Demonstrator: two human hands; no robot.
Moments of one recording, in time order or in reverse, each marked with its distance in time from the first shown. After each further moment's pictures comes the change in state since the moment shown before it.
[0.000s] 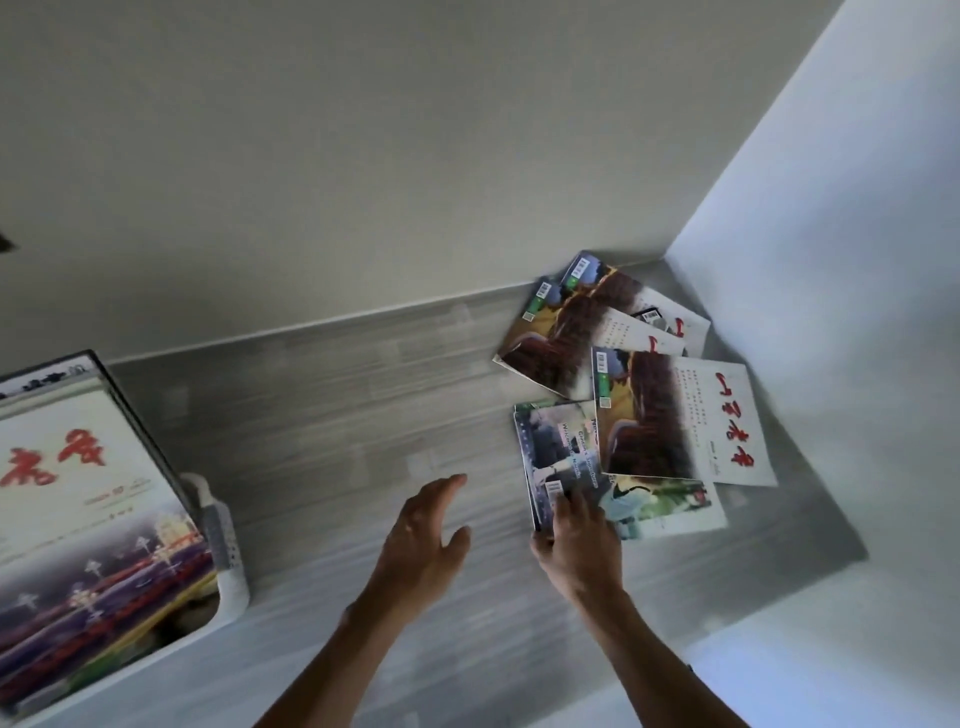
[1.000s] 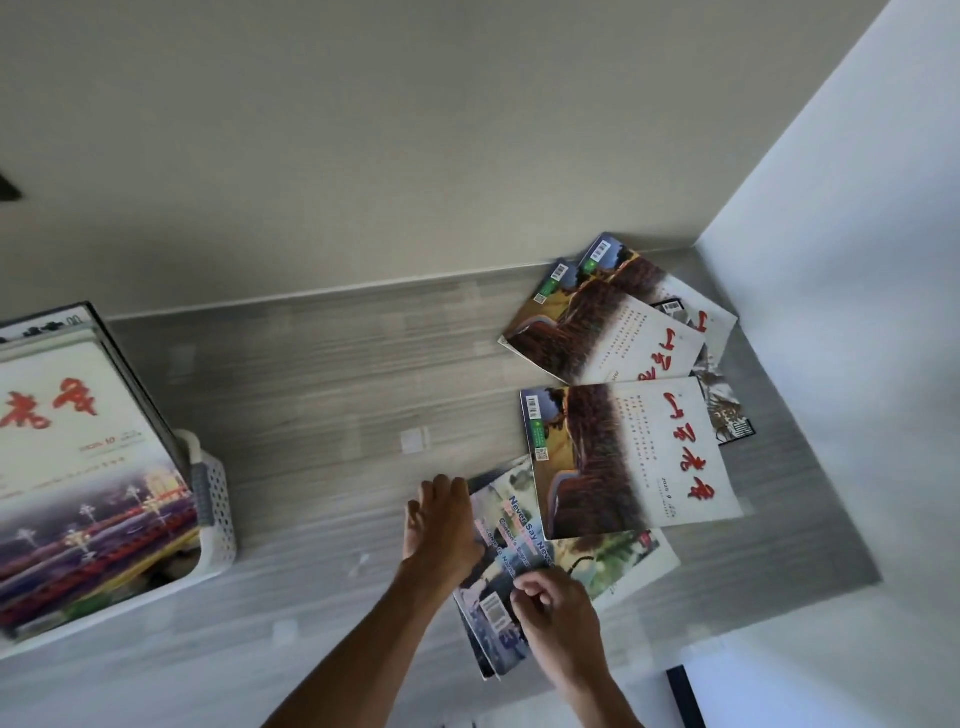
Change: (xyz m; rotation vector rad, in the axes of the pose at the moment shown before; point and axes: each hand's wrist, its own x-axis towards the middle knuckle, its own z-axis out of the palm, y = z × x) left_hand 0.031 0.002 0.075 0.572 -0.117 -0.270; right_hand -0.070 0.026 0.026 0.718 -0.088 -0.035
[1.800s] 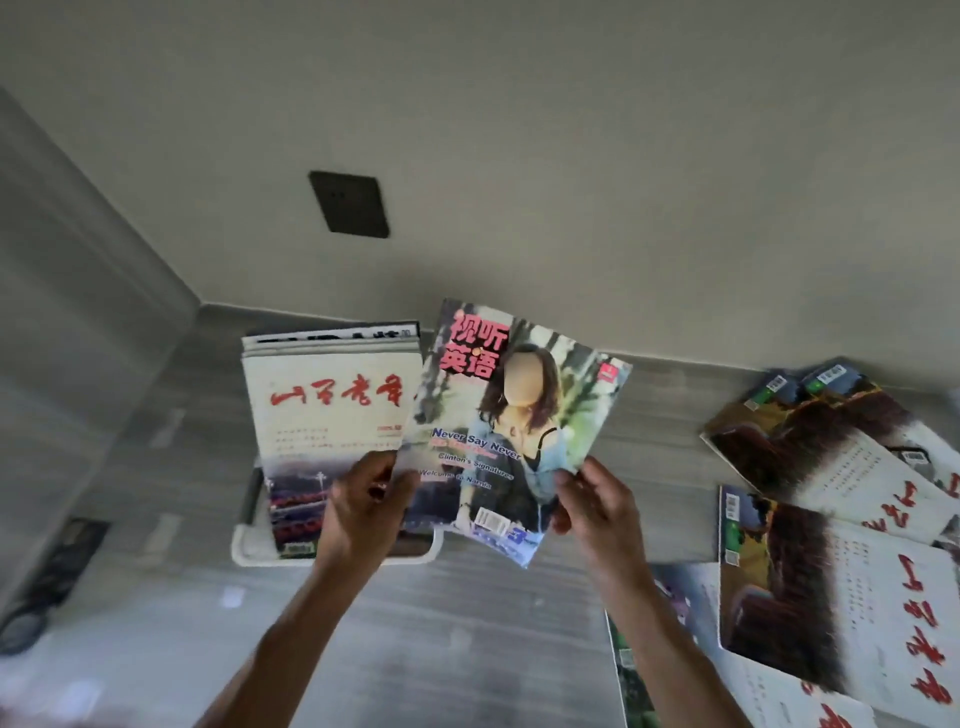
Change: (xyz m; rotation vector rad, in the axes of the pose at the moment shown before) left_hand -0.119 -0.230 -0.144 -0.881 0.796 -0.139; right_hand 0.062 -0.243 0.046 0.699 -0.269 -0.285
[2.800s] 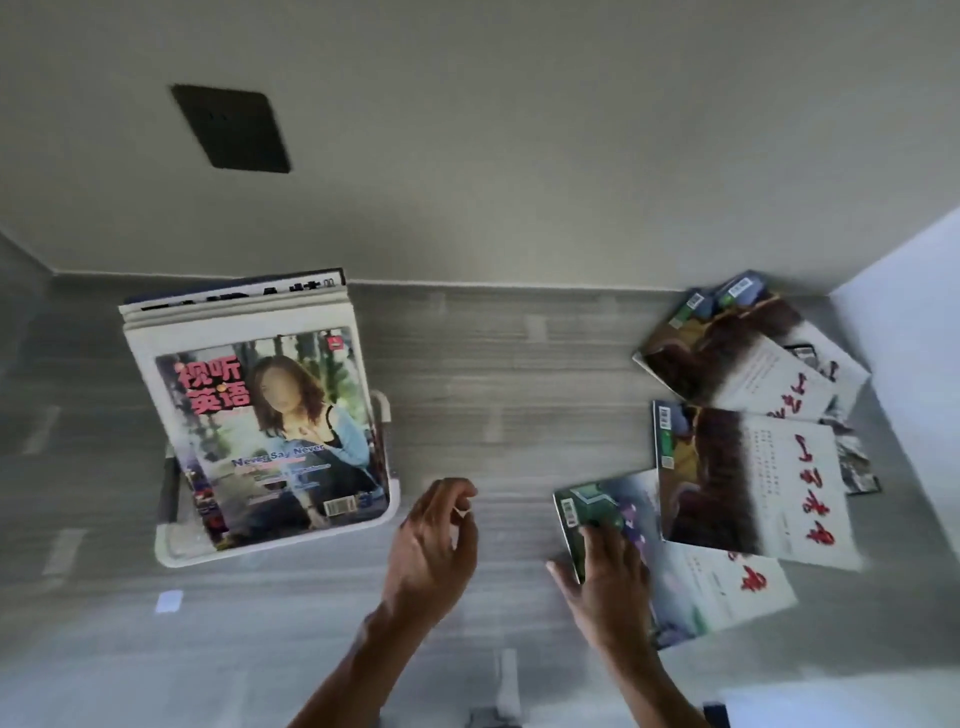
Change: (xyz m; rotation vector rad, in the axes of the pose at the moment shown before) left_hand -0.068 -0.017 0.078 0.159 -0.255 0.272; right_hand -0.101 0.130 -0.053 -1.335 0.215 0.164
